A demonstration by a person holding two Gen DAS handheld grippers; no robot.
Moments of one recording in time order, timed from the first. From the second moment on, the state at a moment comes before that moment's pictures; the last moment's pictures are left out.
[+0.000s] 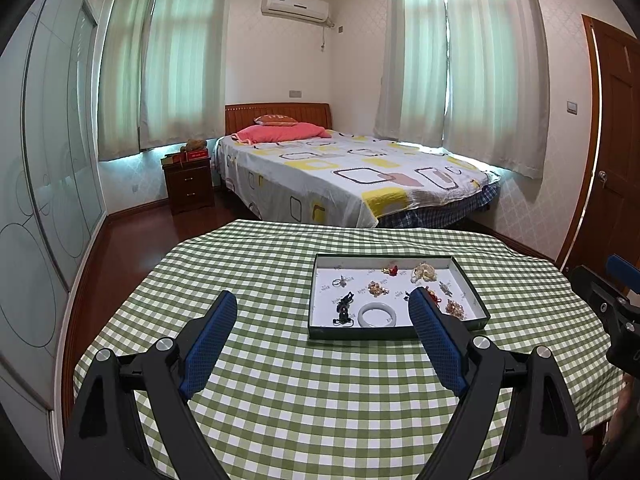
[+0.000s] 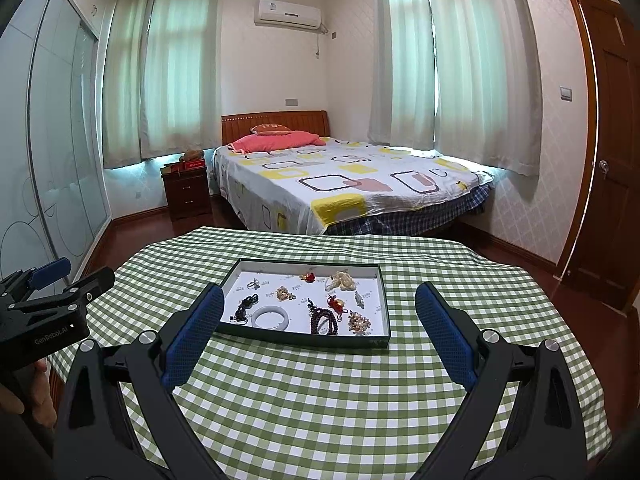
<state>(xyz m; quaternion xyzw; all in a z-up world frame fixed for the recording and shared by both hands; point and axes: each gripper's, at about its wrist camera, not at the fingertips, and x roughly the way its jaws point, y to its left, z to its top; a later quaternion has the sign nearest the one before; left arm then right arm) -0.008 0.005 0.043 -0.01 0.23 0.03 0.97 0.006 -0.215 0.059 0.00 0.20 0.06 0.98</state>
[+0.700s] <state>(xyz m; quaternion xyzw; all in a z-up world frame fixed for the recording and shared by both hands) -0.007 0.005 0.044 -0.02 0.24 0.03 0.97 0.006 -0.215 0.059 0.00 0.20 0.07 0.98</state>
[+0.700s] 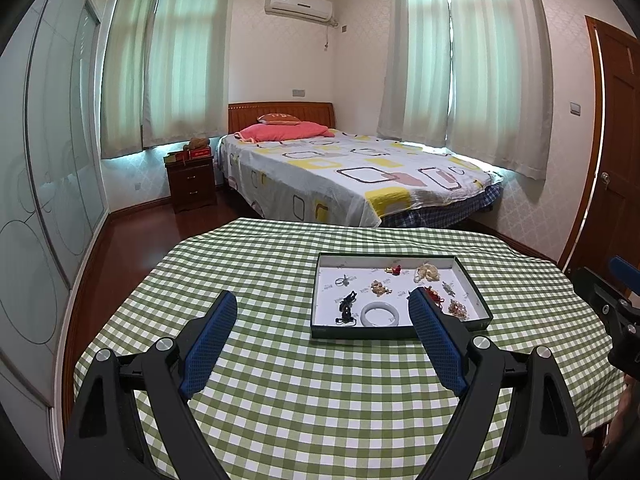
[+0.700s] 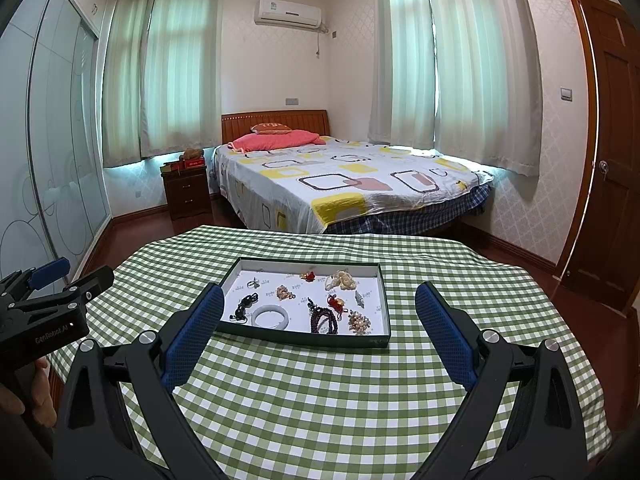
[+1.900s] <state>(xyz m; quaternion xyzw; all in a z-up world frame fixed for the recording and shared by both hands) 0.006 0.022 0.034 -0.03 0.24 0.05 0.97 0.011 -0.212 0.048 -0.01 0.22 0.07 0.97</state>
